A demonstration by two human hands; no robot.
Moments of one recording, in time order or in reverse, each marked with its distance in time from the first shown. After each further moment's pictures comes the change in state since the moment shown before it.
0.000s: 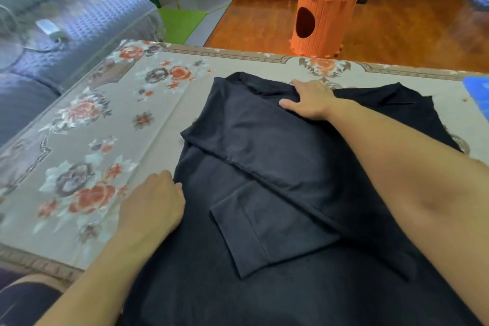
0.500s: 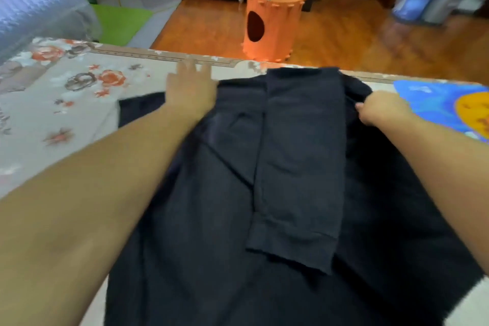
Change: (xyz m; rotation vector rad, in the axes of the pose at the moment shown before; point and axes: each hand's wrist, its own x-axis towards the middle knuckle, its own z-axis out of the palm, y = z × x) left_hand 0.191 0.213 -0.030 -0.023 0.295 0.439; right_hand -0.082 0.190 -0.033 -0.210 0.064 0.678
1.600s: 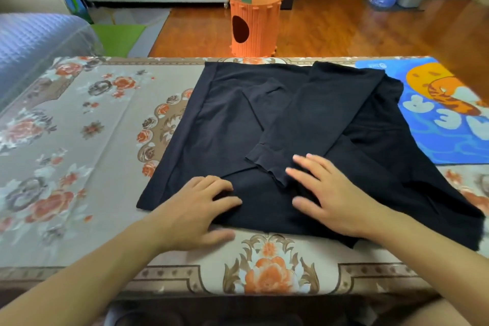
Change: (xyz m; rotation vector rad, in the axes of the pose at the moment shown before) left_hand -0.294 -0.019 -0.049 -0.065 -0.329 0.837; right_hand -0.297 0.046 0.060 0.248 -0.028 -0.807
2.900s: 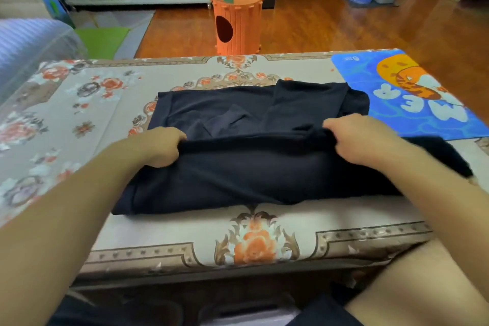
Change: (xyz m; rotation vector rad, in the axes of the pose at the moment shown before) left_hand 0.037 -0.050 -0.090 -0.177 -0.332 -0.579; right_hand -0.014 0.026 -0.095 -0.242 -0.013 0.409
